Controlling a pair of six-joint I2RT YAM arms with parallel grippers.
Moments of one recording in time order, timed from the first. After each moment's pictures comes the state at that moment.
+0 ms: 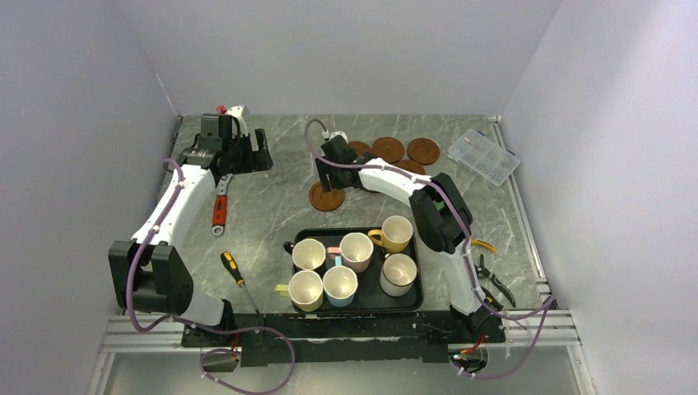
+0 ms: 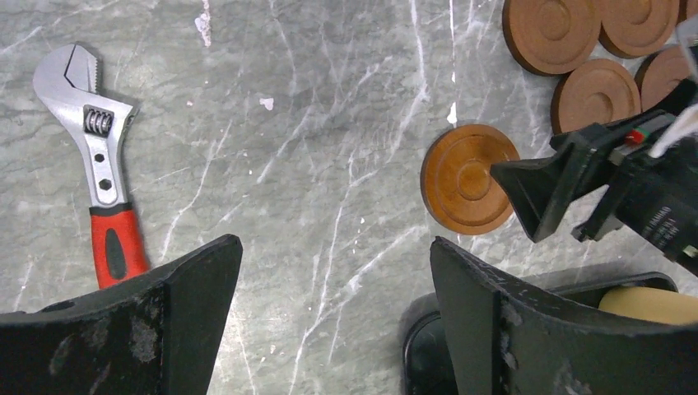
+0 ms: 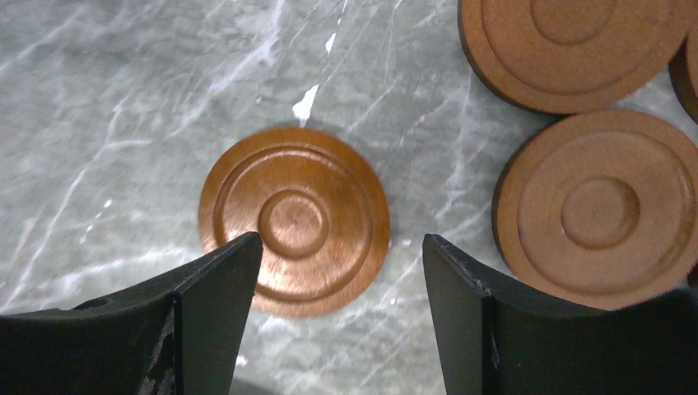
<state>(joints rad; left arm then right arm) -0.11 1.45 1.27 -0.54 0.12 -0.22 0.70 2.14 1.66 -0.37 0.20 0.31</state>
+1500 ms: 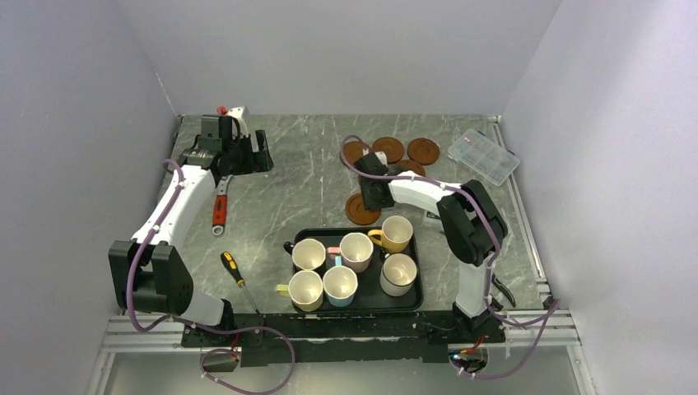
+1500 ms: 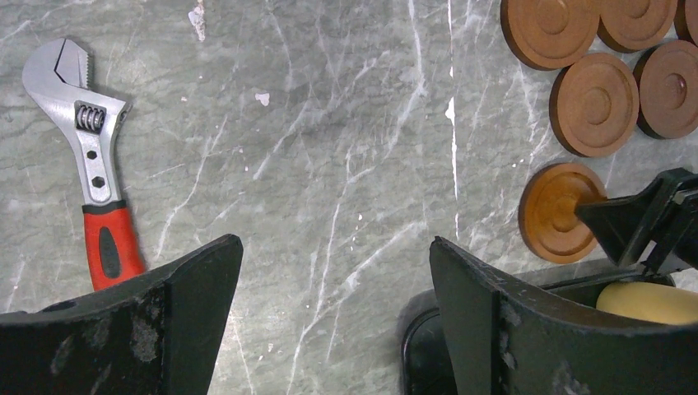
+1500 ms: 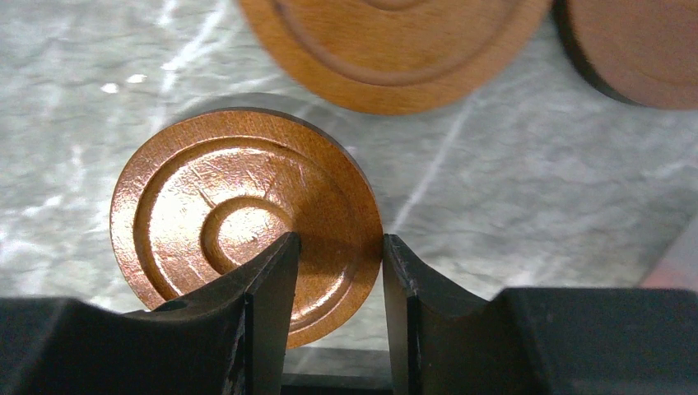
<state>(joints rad) -0.11 1.45 1.26 -0.54 0.13 -0.22 0.61 1.93 1.28 -0.43 0.27 0.41</state>
